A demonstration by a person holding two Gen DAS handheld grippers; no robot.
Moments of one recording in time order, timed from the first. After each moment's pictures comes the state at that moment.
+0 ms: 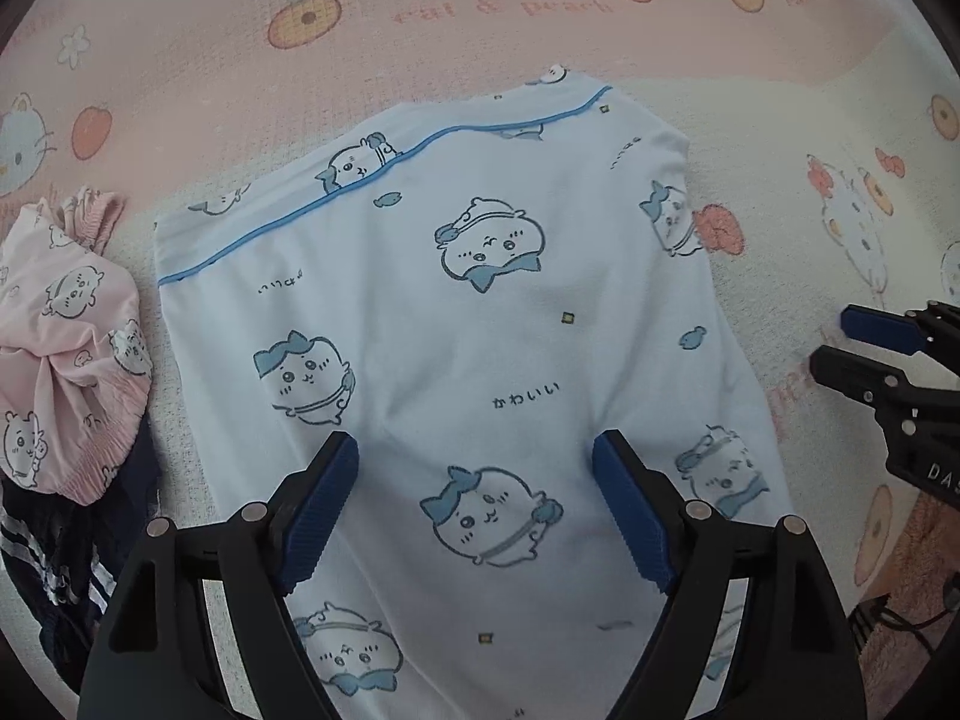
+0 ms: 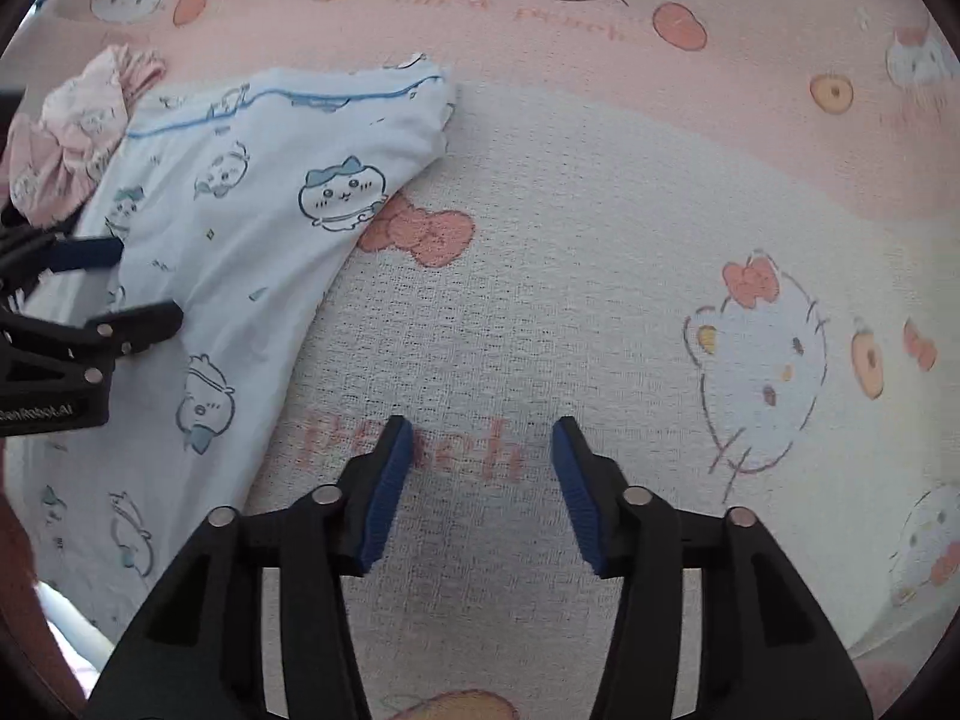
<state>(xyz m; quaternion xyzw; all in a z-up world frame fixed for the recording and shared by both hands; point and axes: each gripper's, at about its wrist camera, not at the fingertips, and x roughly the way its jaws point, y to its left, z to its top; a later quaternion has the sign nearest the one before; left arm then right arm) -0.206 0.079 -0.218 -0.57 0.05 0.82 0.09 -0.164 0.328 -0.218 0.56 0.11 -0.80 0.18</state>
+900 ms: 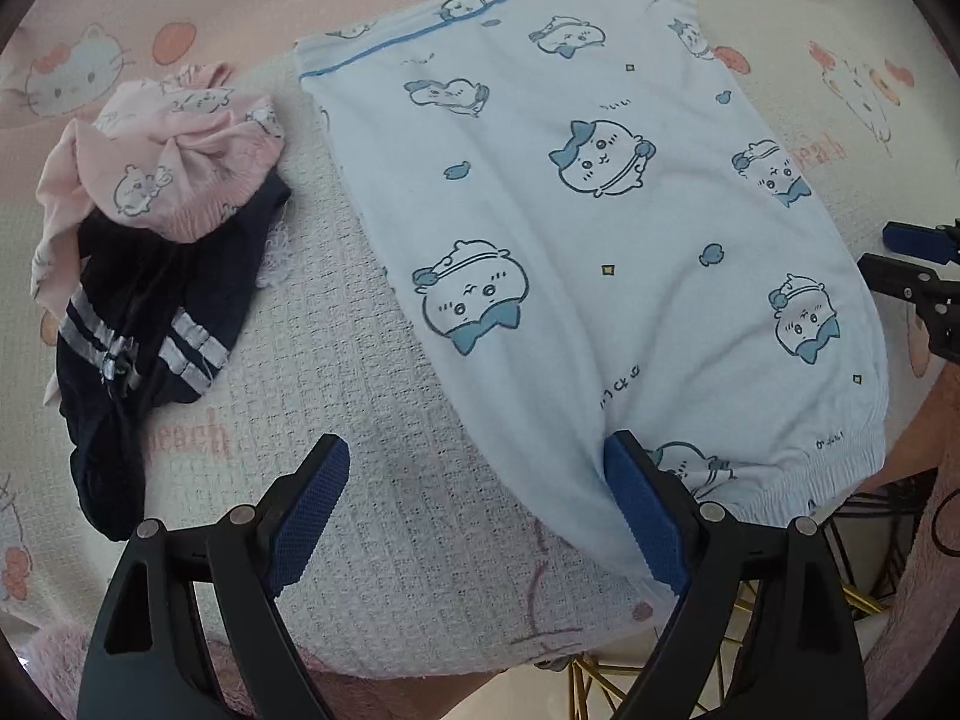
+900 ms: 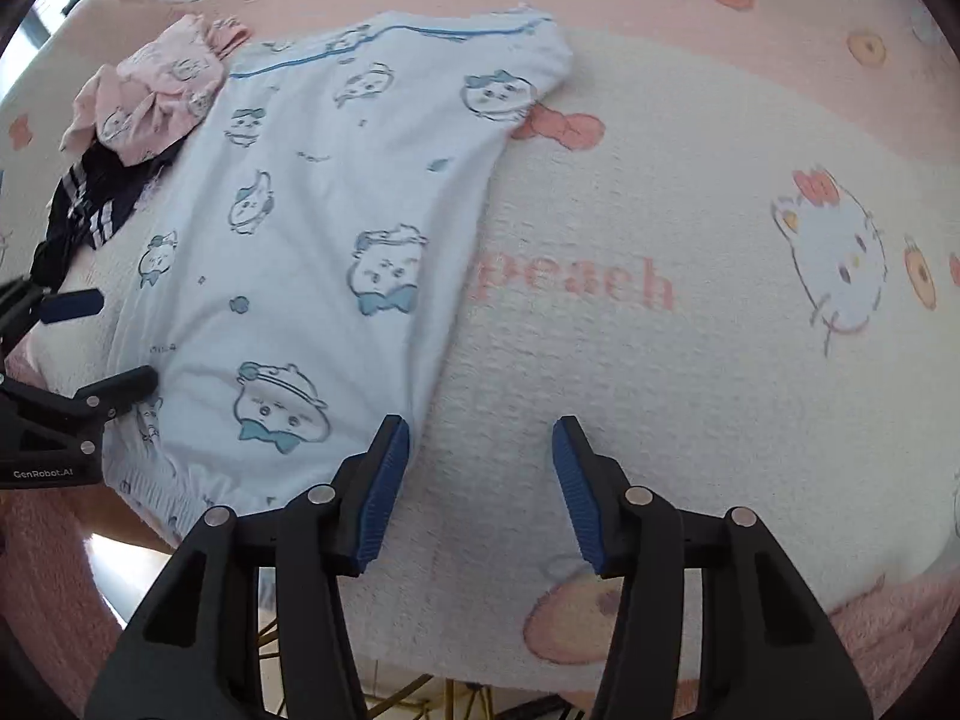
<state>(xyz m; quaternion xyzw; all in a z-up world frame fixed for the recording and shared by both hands) -0.091 0.022 -0.216 -0.62 0.10 0.78 0.03 -0.086 0.305 -0.233 0.59 0.13 -0.78 0.18</state>
